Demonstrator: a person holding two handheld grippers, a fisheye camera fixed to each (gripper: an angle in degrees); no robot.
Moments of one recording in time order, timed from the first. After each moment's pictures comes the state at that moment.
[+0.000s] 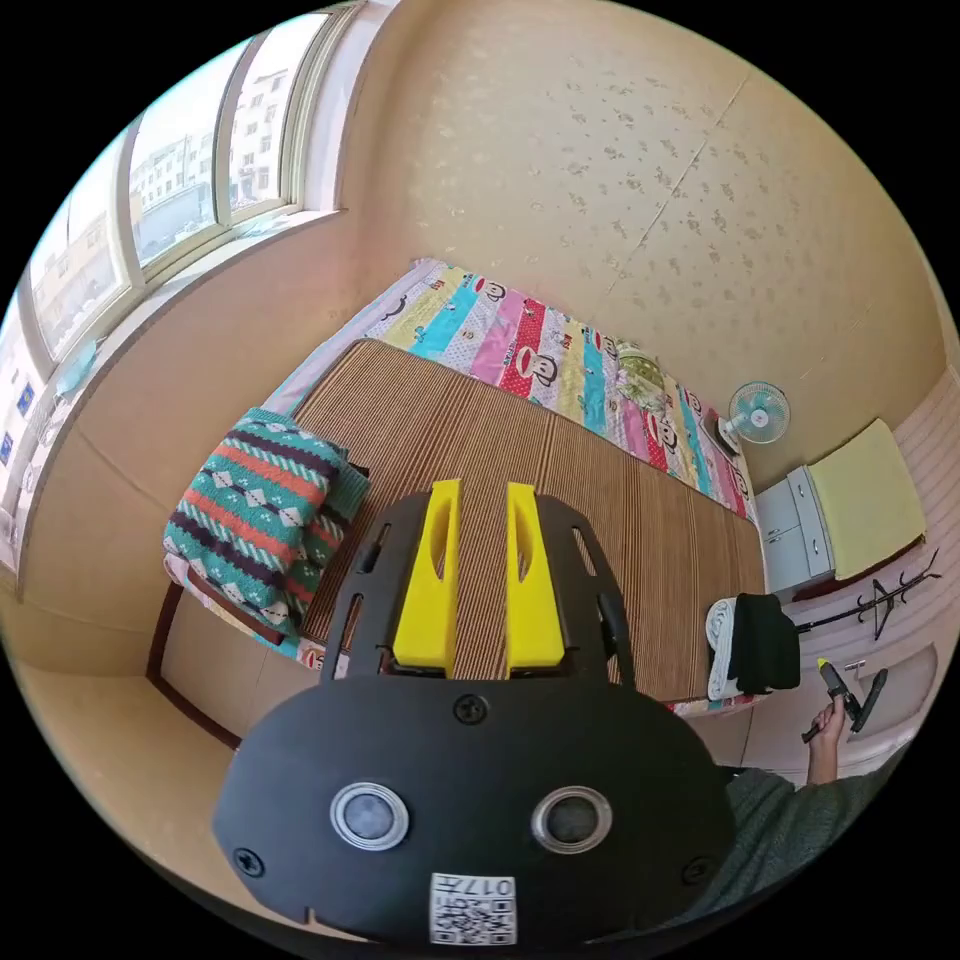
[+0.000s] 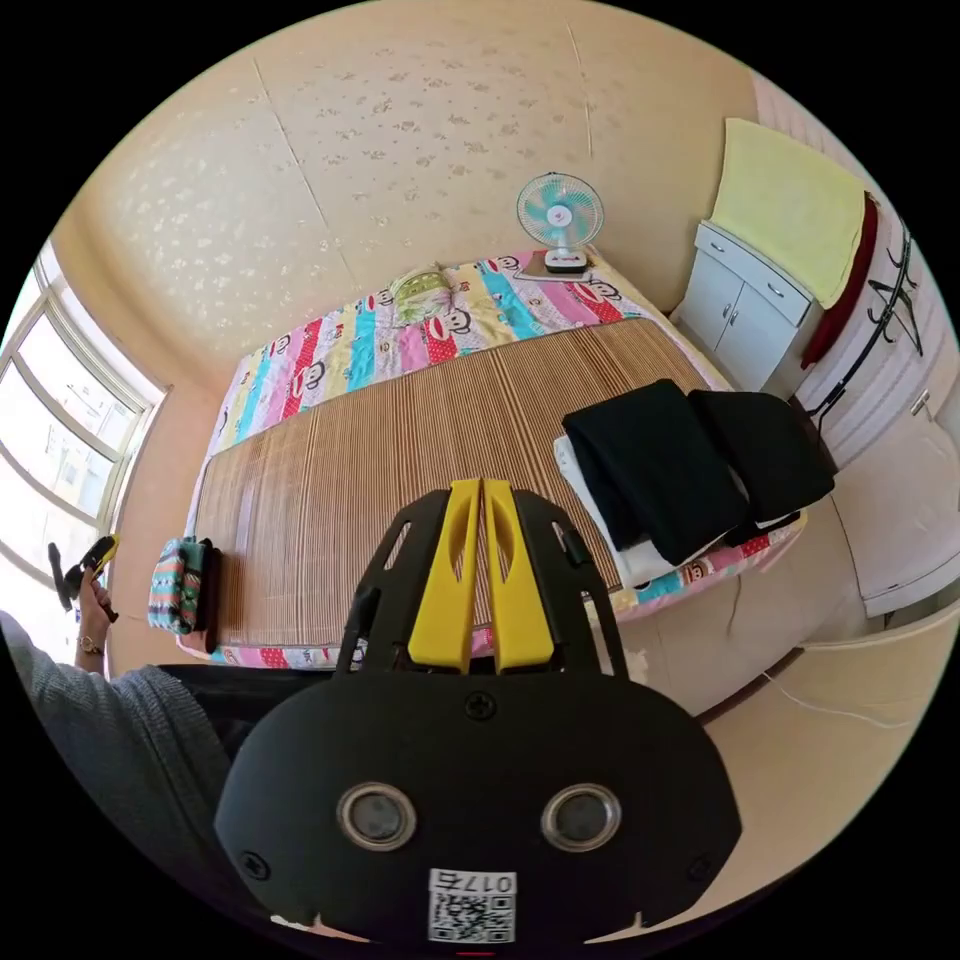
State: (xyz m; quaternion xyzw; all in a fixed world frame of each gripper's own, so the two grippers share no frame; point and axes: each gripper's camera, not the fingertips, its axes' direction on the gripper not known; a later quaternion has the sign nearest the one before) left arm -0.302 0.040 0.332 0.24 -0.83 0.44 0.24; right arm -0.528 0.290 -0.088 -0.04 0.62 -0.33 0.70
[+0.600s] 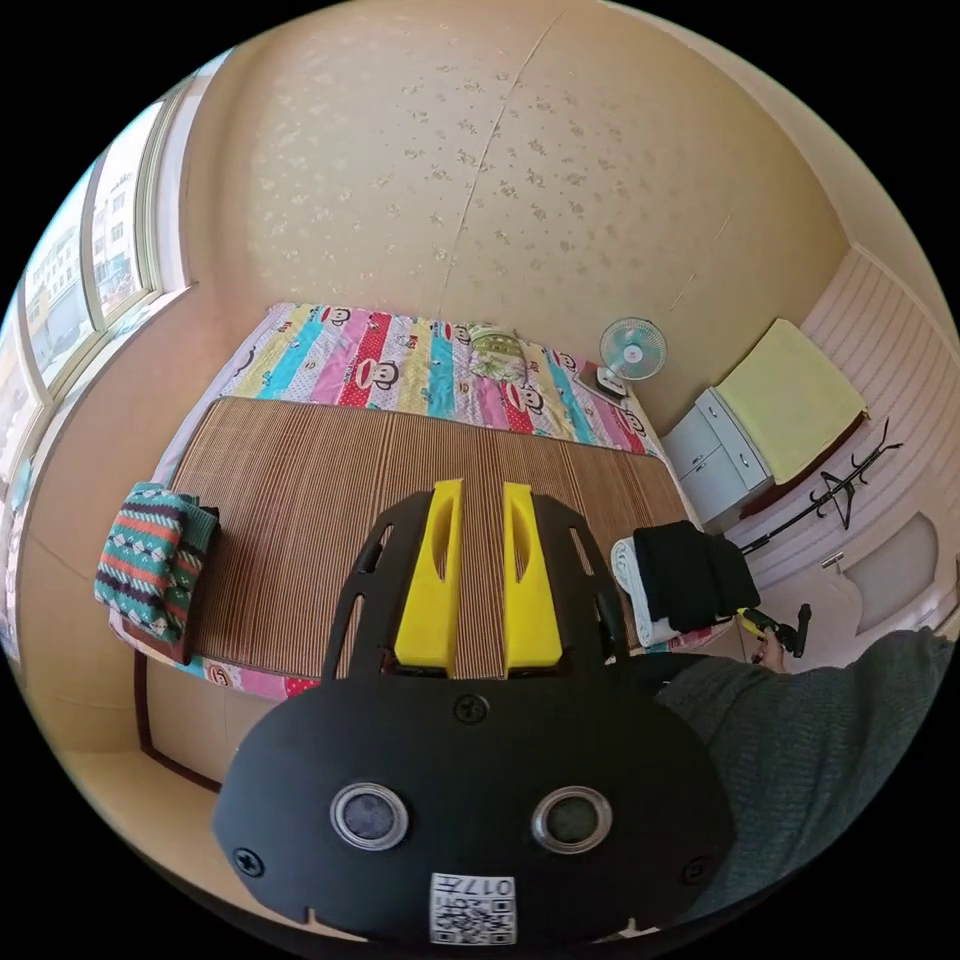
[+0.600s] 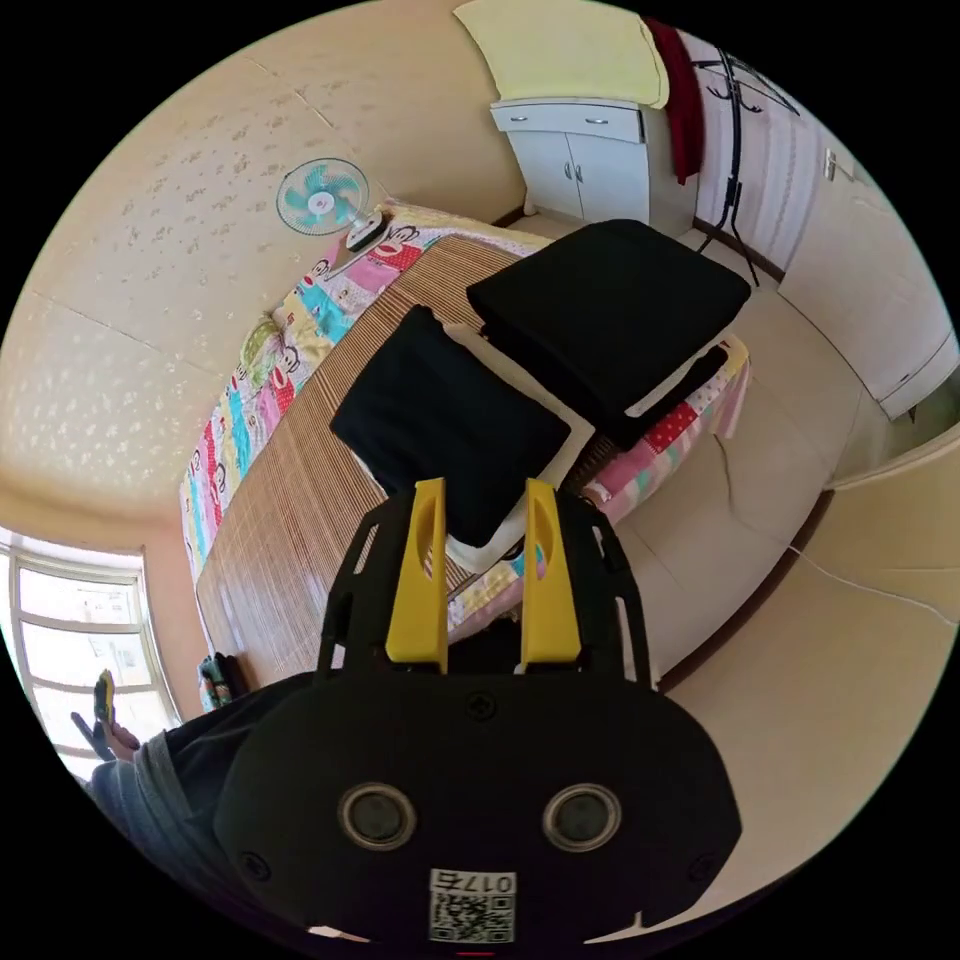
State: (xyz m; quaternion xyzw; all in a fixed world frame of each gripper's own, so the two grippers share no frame) left arm -0.654 0.037 0.390 0.10 -0.83 0.49 0.24; right arm -0.562 0.139 -0.351 0.06 0.62 -0.11 0.78
